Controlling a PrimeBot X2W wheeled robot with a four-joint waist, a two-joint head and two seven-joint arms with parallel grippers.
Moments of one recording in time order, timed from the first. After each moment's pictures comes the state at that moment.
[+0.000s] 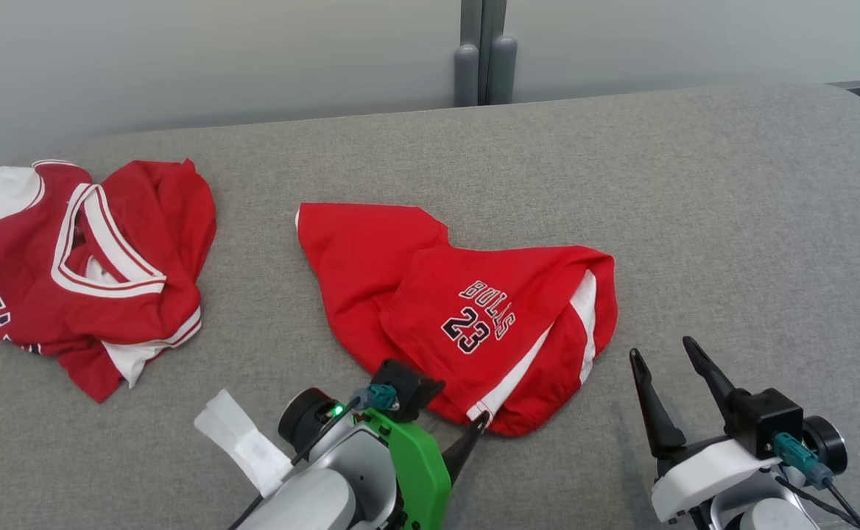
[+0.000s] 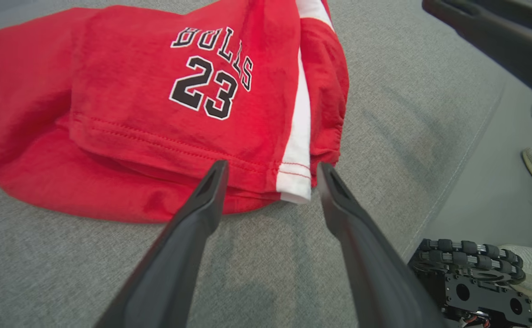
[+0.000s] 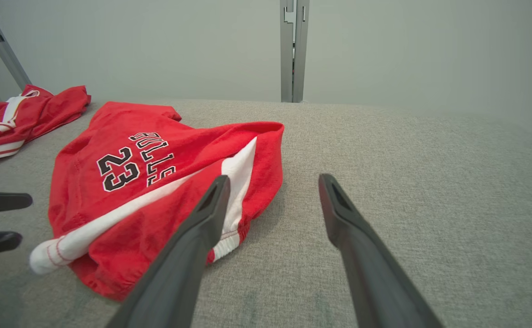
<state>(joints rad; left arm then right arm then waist) -0.37 0.14 -0.94 0.25 -0.61 0.01 0.16 0.09 -0.07 0.17 0.15 0.06 0.05 -0.25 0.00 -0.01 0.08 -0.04</state>
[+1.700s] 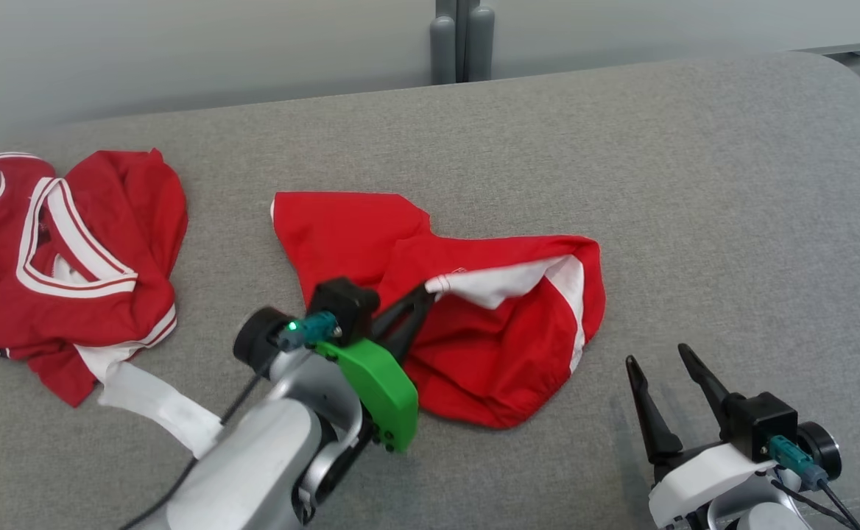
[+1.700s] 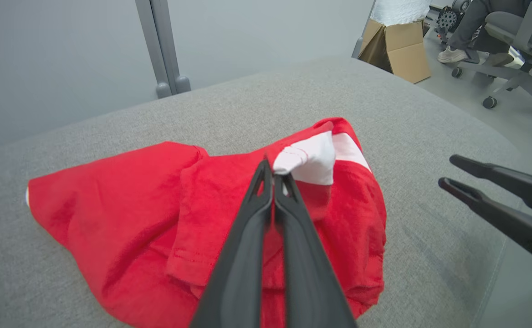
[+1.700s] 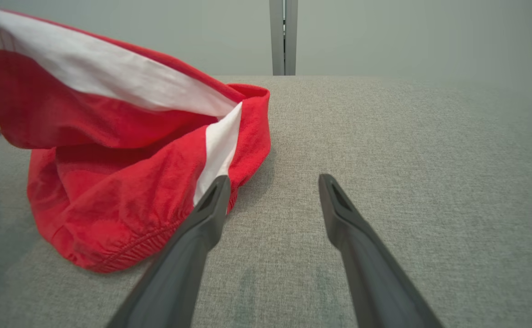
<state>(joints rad) -0.41 0.15 -0.82 0.19 -0.59 0.06 0.06 0.08 -0.06 0.16 0.17 0.06 0.06 -0.25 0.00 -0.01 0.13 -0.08</state>
